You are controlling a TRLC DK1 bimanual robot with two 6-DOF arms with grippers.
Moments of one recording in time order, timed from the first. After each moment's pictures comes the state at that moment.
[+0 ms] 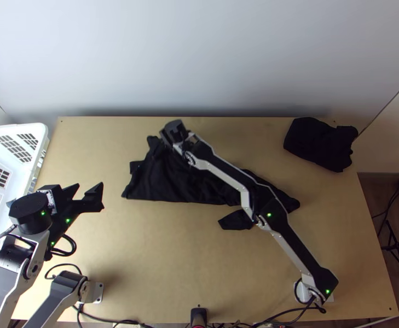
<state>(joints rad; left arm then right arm) -0.20 0.58 0.77 -0.57 -0.07 -0.30 0.78 2.61 2.41 -0.35 0.03 -0.01</state>
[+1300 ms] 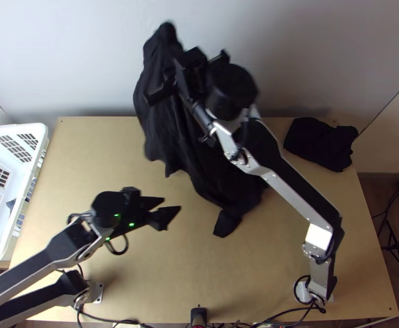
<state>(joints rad) -0.76 0.97 0.73 -0.14 0.15 -0.55 0.93 1.97 2.41 -0.13 0.37 -0.24</state>
